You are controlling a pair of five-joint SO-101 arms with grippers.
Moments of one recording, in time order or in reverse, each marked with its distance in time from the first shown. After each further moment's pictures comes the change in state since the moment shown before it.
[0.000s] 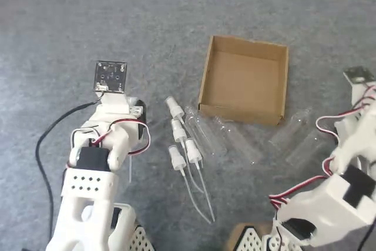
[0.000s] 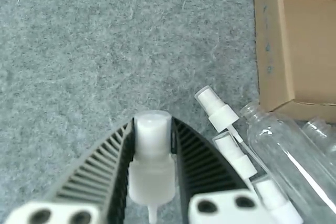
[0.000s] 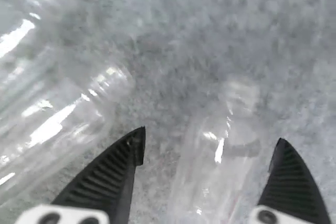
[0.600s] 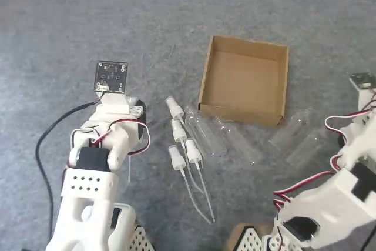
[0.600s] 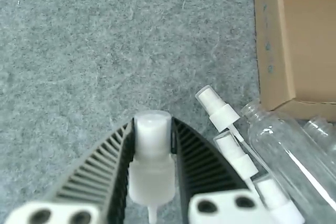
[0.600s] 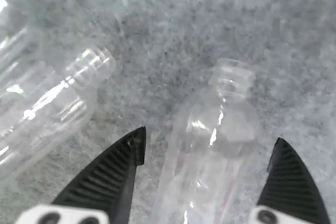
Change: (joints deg) left arm 0.0 0.0 0.0 0.0 -0.6; right arm 3.6 4.7 -2.8 1.2 1.9
